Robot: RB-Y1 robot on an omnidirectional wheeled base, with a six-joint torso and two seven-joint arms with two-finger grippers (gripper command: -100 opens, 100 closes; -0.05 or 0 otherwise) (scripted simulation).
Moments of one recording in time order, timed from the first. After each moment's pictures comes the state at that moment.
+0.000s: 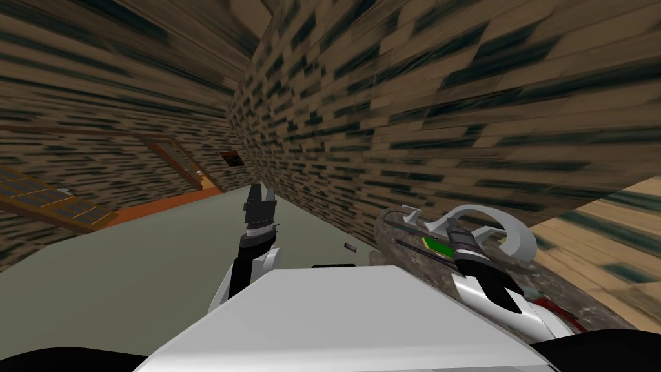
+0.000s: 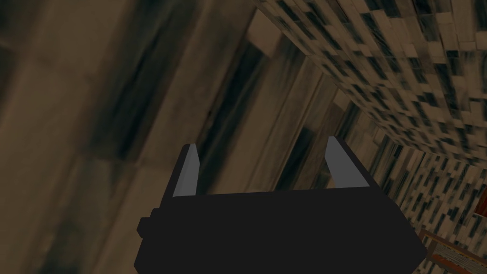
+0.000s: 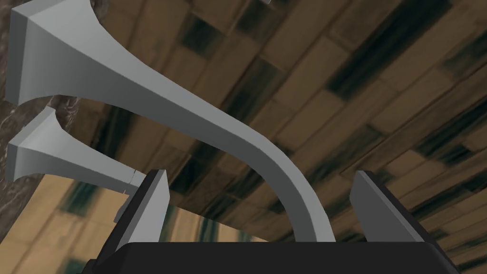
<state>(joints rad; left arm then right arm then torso) 0.47 0.03 0.03 -2.38 -0.06 -0.54 -0.14 0.49 -0.19 -0.68 -1.88 0.20 0.00 -0.10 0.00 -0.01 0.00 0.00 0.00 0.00</state>
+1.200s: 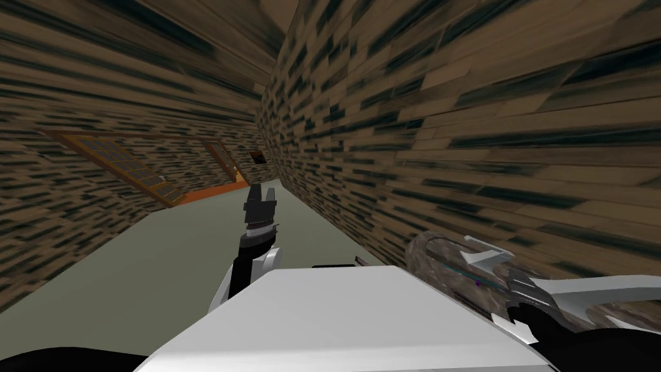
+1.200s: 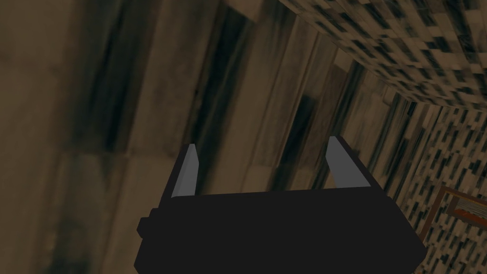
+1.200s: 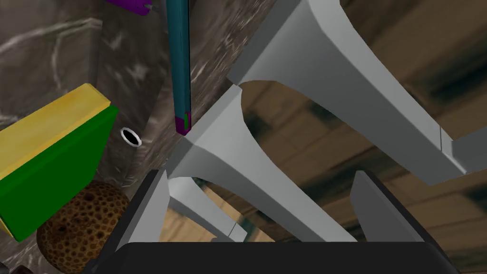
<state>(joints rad) 0.47 0.03 0.03 -2.38 -0.06 -0.54 -0.14 0.52 -0.14 -0.87 -1.67 0.27 0.24 -0.11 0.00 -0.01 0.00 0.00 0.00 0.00</state>
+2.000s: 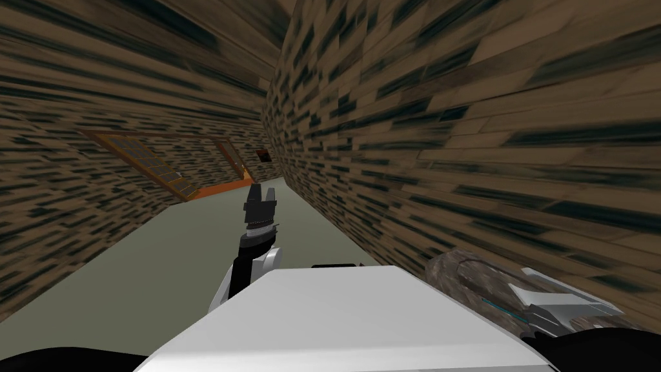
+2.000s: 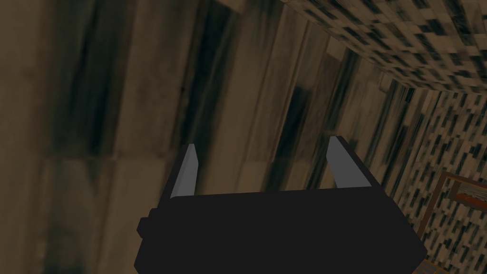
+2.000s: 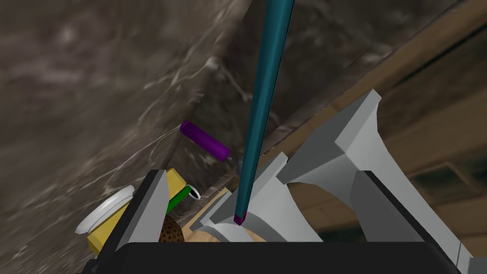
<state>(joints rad) 0.47 0.03 0.03 -2.38 -0.06 -0.54 -0.14 0.53 -0.06 -0.92 -1.61 0.27 0.31 -0.08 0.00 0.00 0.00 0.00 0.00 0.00</state>
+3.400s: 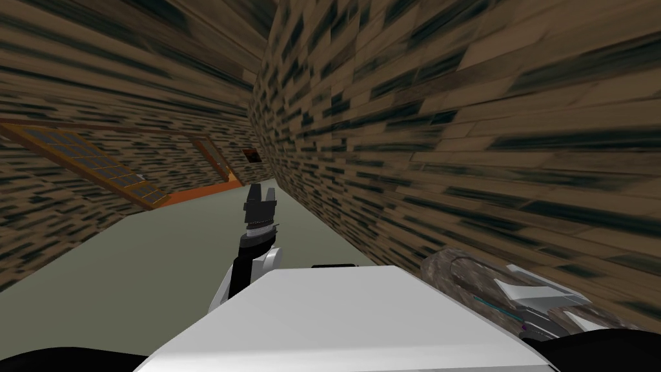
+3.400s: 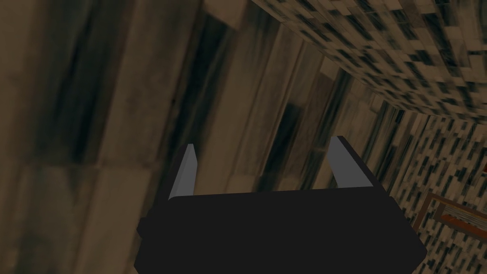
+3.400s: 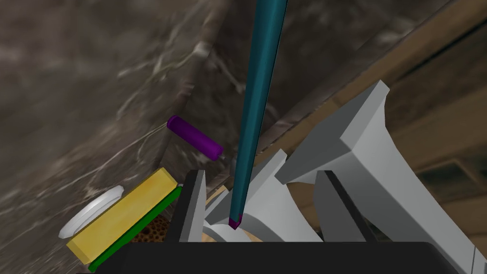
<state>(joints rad) 0.47 0.03 0.03 -2.38 -0.06 -0.54 -0.14 0.50 -0.08 -0.96 -1.54 0.00 0.23 0.23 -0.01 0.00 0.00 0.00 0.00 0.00</state>
